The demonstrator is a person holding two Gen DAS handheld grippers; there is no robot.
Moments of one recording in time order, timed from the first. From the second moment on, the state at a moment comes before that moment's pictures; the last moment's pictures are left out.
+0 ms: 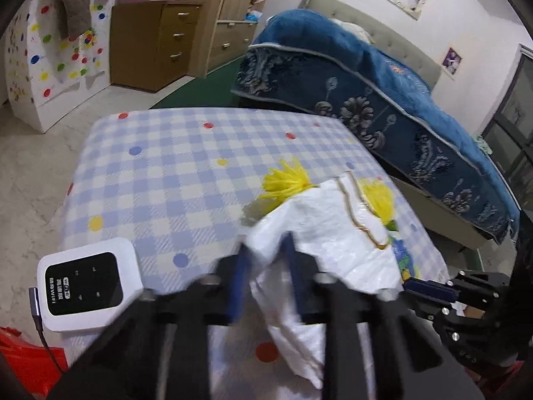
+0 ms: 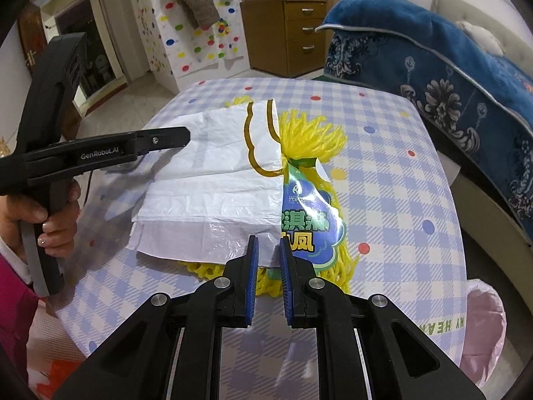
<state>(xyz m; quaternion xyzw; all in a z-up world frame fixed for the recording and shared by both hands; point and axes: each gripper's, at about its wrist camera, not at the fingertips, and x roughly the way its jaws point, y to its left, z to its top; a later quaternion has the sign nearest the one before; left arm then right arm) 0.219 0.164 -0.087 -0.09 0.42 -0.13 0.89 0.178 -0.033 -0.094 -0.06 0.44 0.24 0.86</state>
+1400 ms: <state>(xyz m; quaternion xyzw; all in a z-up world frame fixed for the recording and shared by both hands) 0.038 0.063 -0.088 0.00 0.42 -0.07 0.90 0.068 -0.163 -0.045 0.03 0.40 0.19 0.90</state>
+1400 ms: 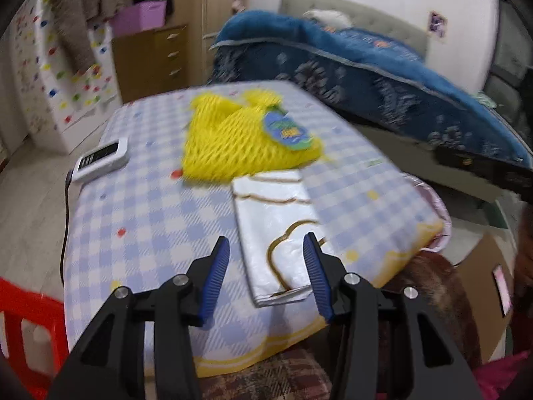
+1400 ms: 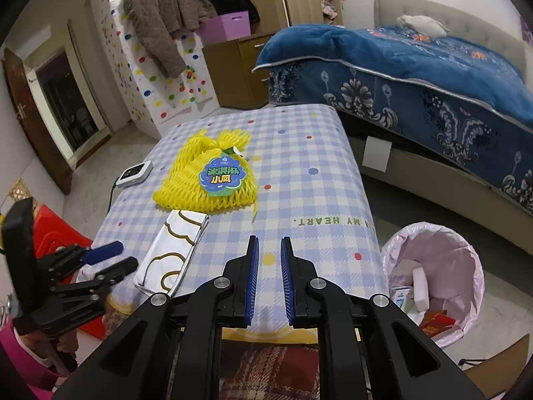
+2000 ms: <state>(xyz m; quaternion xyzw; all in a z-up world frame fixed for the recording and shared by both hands) 0.054 0.013 -0.110 0.09 0.46 -0.05 0.88 0.067 -0.174 -0.050 0.04 0.40 0.19 0.90</state>
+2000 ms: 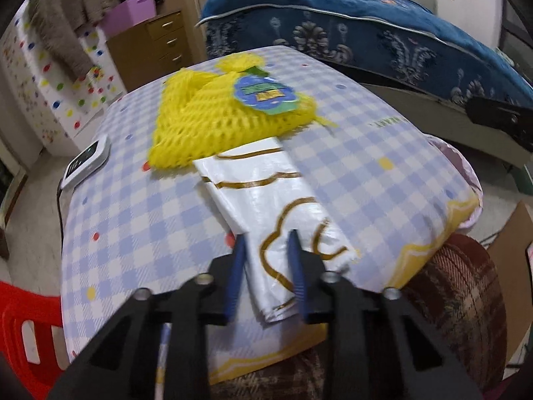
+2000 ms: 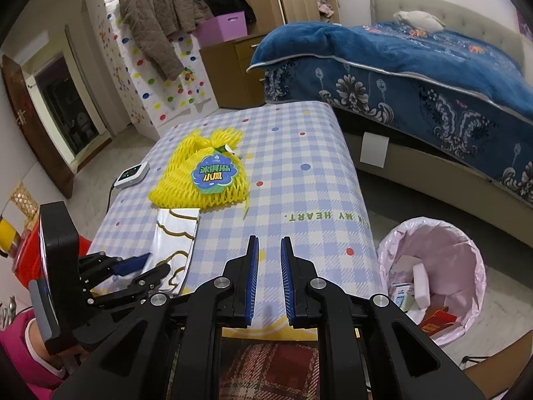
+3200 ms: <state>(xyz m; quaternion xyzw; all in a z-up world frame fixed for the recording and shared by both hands) 0.055 0.151 -0.055 -0.04 0.37 0.04 0.93 0.161 -0.071 -0.078 -0.02 0.43 0.21 0.88</state>
